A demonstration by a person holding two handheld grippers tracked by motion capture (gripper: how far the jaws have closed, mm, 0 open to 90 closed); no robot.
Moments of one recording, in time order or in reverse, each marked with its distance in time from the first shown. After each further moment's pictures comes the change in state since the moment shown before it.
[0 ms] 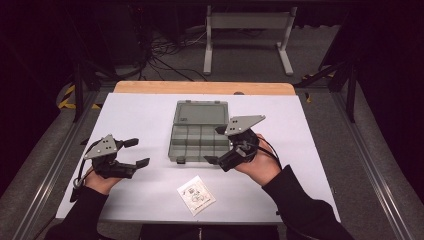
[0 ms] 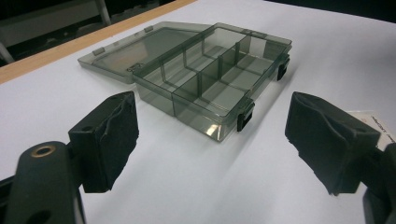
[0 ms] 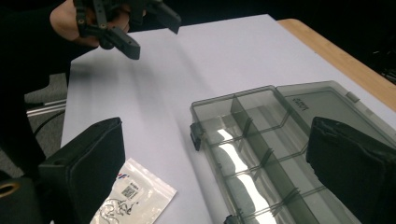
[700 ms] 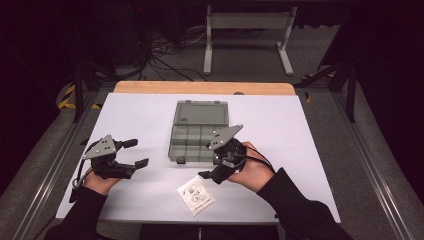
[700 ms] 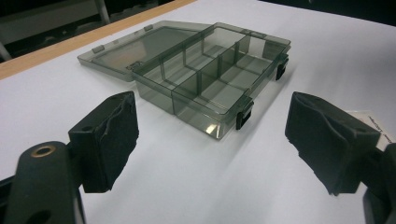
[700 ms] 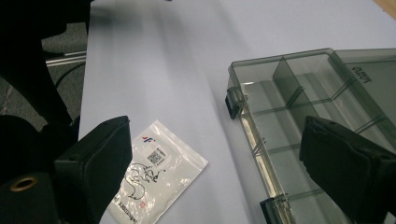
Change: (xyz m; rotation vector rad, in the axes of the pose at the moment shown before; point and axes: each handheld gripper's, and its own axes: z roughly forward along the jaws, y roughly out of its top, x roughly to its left) left arm 0.001 -0.002 -0.002 0.000 -0.002 -0.006; right arm 0.020 -0.007 0.032 0.198 0.103 -0.063
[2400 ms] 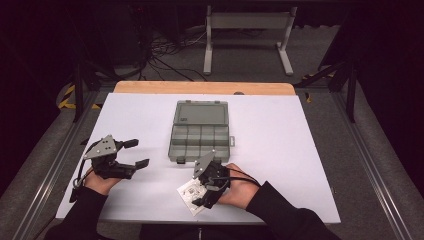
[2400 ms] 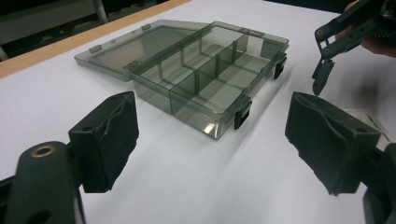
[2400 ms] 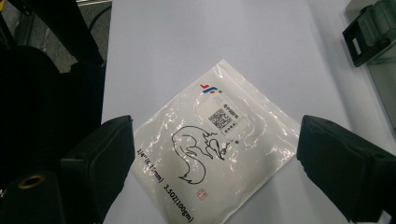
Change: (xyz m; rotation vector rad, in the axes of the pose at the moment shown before) left arm 0.000 0.000 0.001 0.006 -0.009 0.003; right arm 0.033 -0.027 0.067 0.197 0.146 -0.026
